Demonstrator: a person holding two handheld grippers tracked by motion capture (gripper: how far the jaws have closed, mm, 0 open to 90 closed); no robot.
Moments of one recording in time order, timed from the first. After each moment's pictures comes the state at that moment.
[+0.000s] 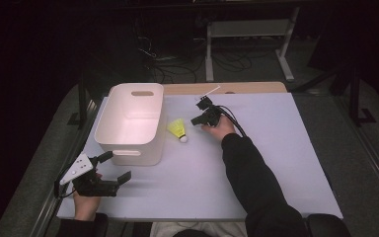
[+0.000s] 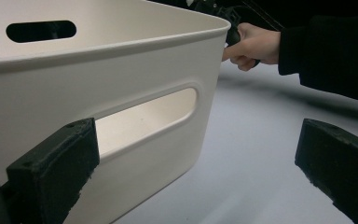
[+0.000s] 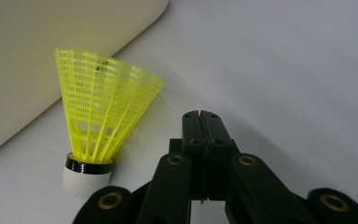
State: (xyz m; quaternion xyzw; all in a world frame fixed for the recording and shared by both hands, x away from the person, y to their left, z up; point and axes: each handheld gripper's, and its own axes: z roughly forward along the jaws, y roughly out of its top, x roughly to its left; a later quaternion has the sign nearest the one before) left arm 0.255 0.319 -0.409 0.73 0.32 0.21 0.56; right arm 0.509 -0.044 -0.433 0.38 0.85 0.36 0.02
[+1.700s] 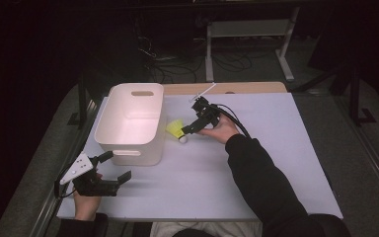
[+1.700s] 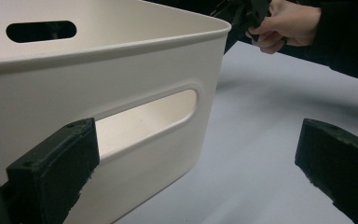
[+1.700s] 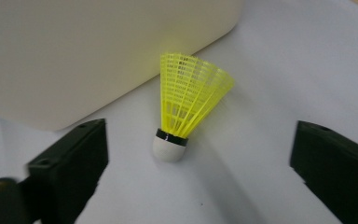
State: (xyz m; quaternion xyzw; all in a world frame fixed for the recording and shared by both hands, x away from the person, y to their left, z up) left arm 0.256 0.318 -0.409 0.73 0.33 0.21 0.56; right arm 0.465 -0.034 -0.385 0.31 0.88 0.36 0.03
